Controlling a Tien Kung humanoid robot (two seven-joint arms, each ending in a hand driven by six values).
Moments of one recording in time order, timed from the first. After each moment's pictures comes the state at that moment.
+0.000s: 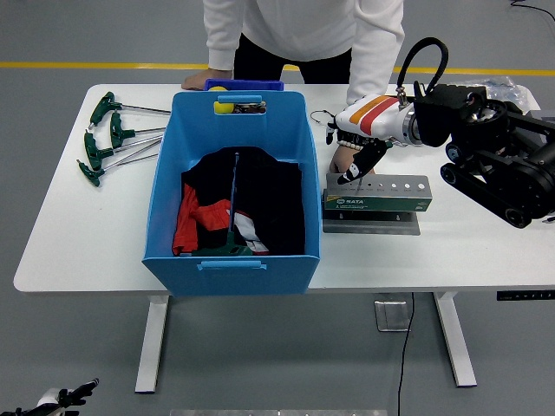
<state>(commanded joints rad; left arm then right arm) -0.23 0.11 -0.61 -0.18 0.61 0.18 0.05 1.20 -0.25 0.22 0.84 -1.88 0.15 0.12</state>
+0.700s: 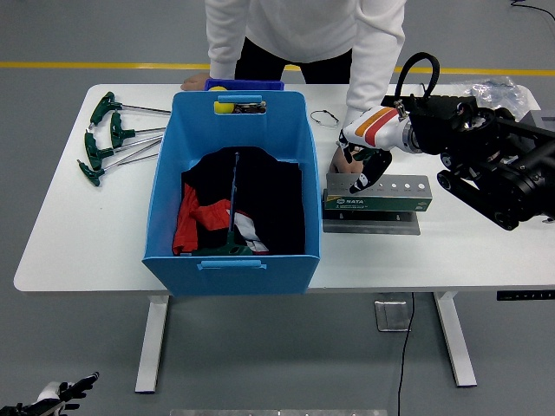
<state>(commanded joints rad) -0.24 0.11 -0.56 -0.18 0.57 0.19 0.04 1.20 -0.20 0.15 0.72 -1.90 0.14 0.14</state>
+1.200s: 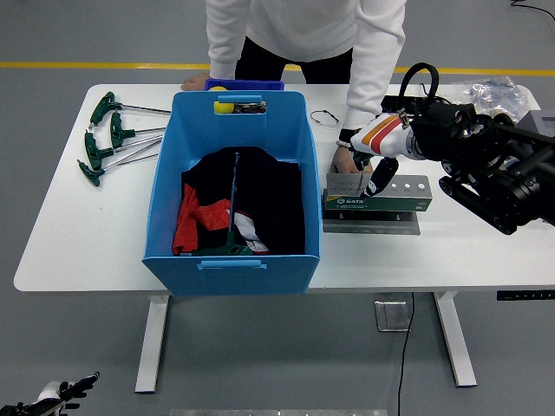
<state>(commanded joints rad) -0.25 0.12 -0.54 -0.18 0.56 0.19 0.03 1.19 -0.18 0.13 0.67 -1.94 0.15 0.15</state>
